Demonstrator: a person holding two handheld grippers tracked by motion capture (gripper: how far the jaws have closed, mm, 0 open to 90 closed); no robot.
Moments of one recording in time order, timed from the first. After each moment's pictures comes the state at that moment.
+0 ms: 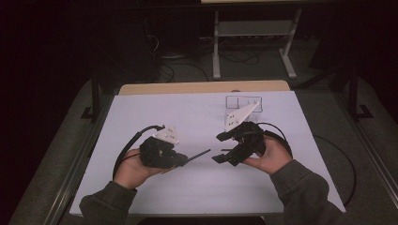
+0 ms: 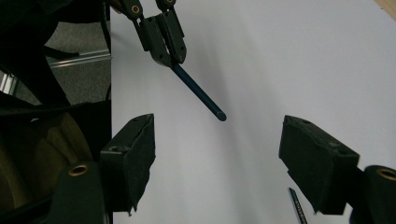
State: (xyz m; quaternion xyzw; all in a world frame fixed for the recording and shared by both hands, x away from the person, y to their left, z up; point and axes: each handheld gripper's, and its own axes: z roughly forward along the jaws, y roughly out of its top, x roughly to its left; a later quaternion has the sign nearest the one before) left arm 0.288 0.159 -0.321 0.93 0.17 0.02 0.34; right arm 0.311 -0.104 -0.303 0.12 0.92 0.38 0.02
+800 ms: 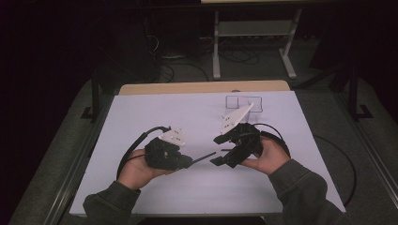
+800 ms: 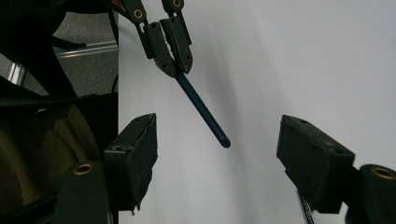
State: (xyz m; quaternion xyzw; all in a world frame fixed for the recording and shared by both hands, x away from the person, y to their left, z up) left arm 0.285 0.146 -0.319 0.93 0.15 0.01 0.34; right arm 0.311 -0.096 -0.304 0.10 0.92 0.37 0.01
